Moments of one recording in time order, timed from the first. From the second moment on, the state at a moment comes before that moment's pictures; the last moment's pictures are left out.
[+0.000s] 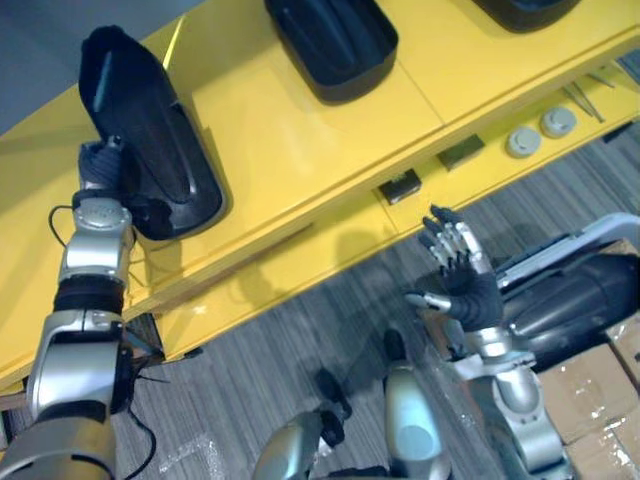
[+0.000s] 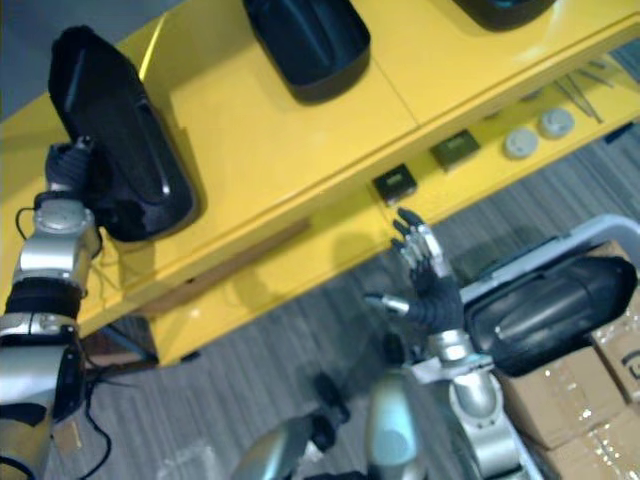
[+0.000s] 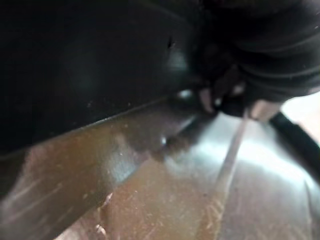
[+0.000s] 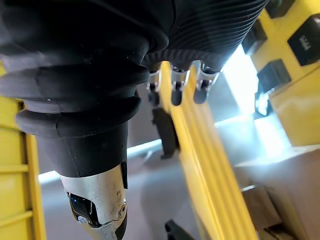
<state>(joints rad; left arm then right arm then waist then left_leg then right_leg) -0.87 0.69 0.02 0.77 -0.15 0.22 0.24 0.16 -0.36 0.15 -0.39 0.34 -0.30 0.00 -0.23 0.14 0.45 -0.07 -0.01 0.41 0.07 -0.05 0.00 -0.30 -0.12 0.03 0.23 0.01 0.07</state>
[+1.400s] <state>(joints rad) -0.93 0.80 0.08 0.42 -0.24 -0.18 0.78 0.10 -0.36 0.14 -0.33 0.22 -0.47 -0.04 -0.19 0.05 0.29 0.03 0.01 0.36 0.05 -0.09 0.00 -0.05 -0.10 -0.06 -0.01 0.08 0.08</state>
